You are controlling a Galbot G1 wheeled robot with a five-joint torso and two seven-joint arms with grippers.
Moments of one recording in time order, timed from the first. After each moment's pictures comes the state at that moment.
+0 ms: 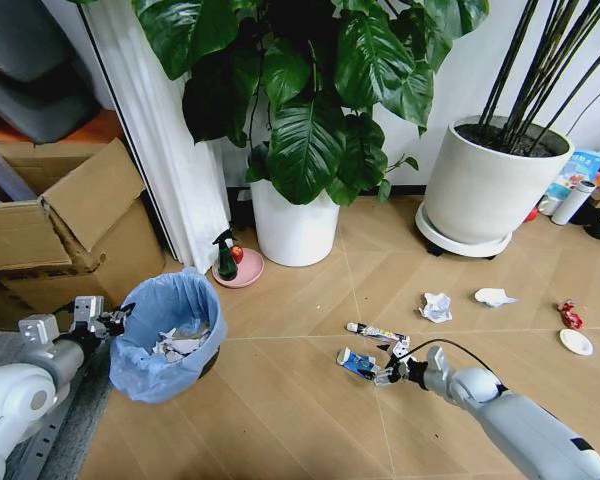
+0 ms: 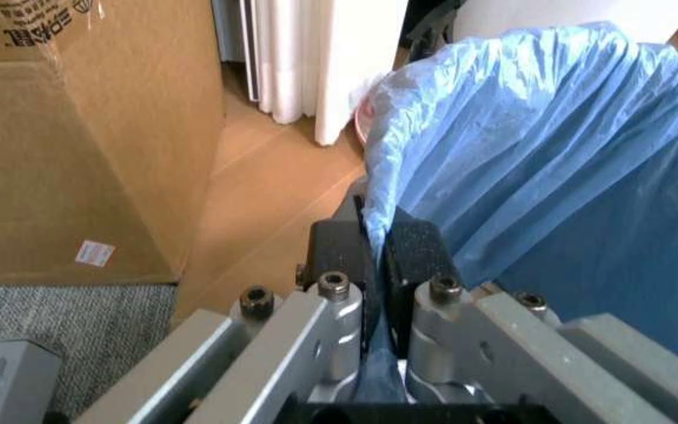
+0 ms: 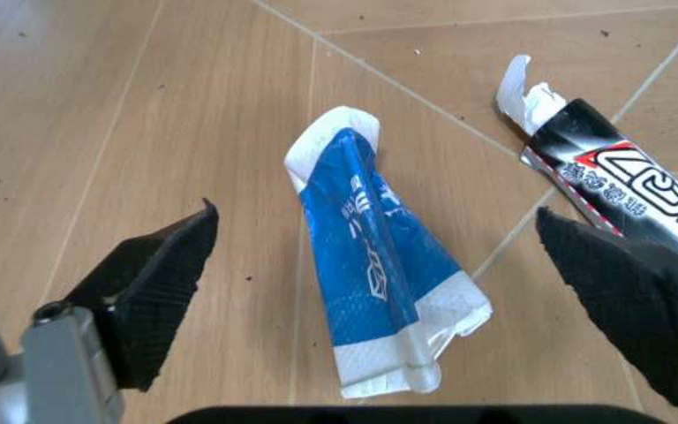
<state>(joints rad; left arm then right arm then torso) 1.44 -0.72 -0.71 -1.88 -0.95 0.41 -0.05 -0.85 0.94 -0.10 1.04 0.47 0.07 -0.61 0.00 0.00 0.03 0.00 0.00</state>
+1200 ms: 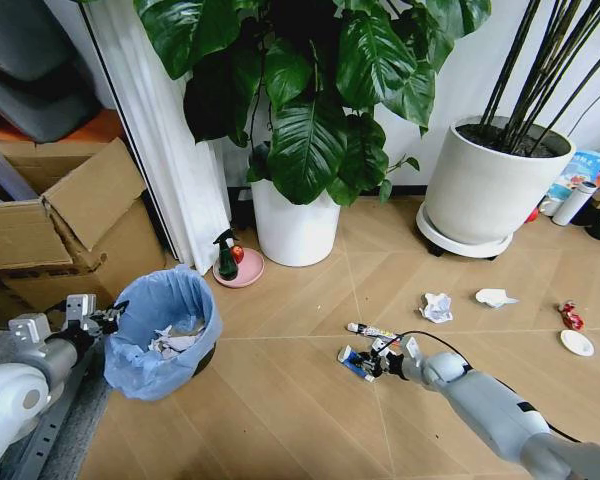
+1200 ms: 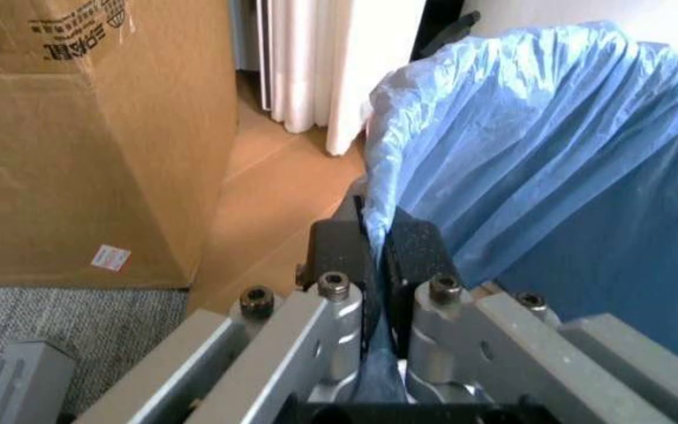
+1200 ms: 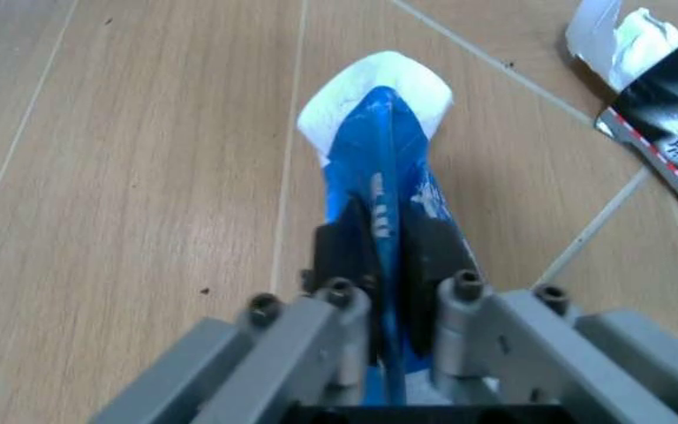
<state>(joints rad) 1.44 -0.73 -0.74 -1.87 -0.97 0.41 -0.05 -0.67 1.06 -0.24 0.78 0.42 0.03 -0.66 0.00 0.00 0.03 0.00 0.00</state>
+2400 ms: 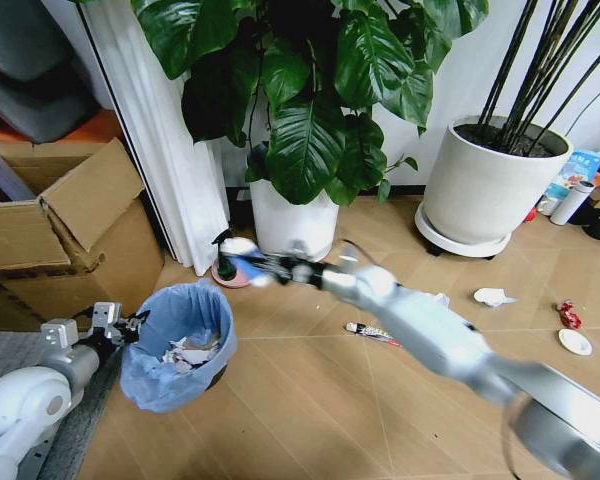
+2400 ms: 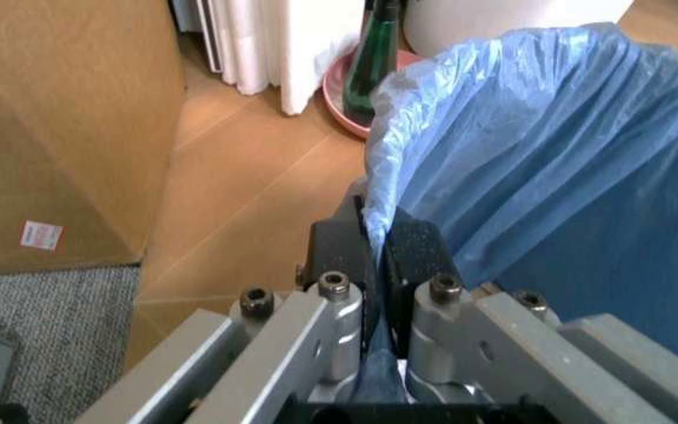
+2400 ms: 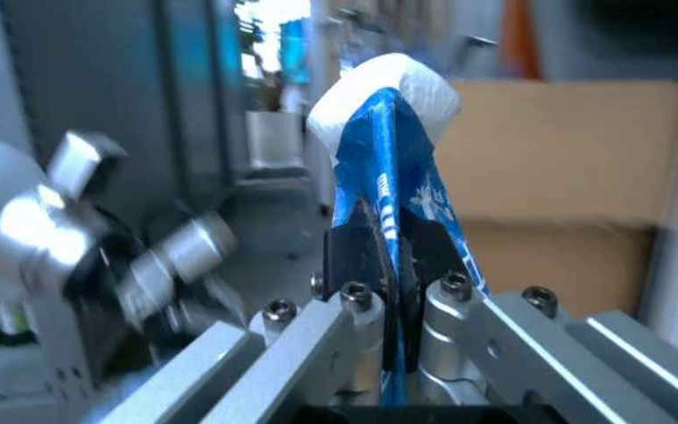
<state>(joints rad) 1.42 -0.69 -0.61 -1.88 -0.94 0.40 -0.07 -0.26 1.30 -0.51 1.15 0.91 0.23 -0.79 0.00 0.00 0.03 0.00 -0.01</state>
